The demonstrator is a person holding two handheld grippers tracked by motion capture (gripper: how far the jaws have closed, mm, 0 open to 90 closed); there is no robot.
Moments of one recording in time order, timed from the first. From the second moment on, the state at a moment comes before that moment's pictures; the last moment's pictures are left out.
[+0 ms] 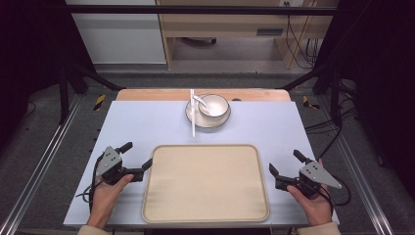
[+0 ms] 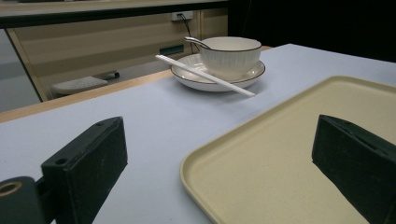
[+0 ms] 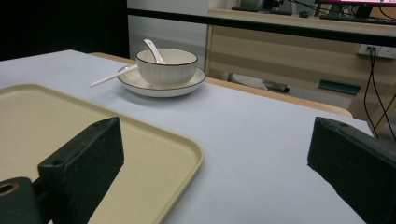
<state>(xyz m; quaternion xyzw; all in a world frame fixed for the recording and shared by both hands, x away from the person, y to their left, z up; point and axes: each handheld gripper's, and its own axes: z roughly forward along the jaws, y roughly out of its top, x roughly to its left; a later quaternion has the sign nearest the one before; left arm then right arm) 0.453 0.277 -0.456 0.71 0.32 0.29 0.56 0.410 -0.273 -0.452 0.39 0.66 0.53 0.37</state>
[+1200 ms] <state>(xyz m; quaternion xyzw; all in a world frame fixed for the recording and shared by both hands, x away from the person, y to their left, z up) 0.503 0.208 -0.380 0.71 0.36 0.28 0.53 0.395 -0.271 -0.445 0.41 0.65 0.51 0.39</state>
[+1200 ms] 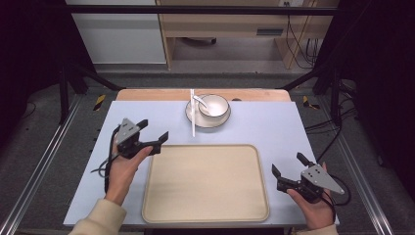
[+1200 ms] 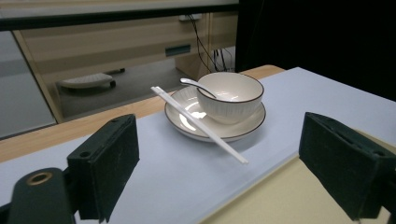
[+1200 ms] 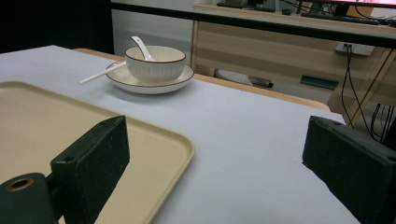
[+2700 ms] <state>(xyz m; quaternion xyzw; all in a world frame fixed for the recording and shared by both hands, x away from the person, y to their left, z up) 0.638 0.097 -0.437 0.77 0.47 0.25 0.34 0.402 -0.266 -0.446 0.41 0.67 0.50 0.37</state>
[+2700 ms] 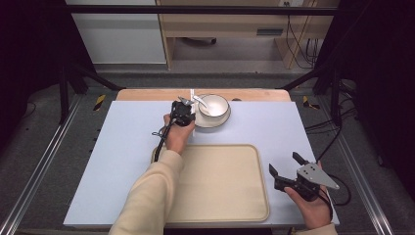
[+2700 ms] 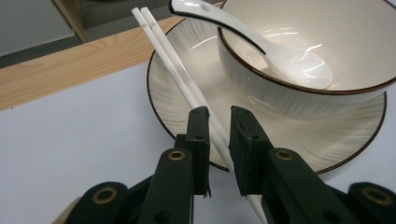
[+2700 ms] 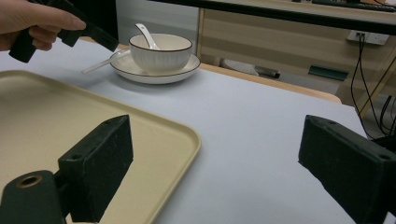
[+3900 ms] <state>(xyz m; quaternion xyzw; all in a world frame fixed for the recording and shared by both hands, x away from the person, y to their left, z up) 0.651 0.094 -0.453 0.74 0.50 0.26 0.35 0.405 -0.262 -0.449 0.40 0.68 0.49 0.36</state>
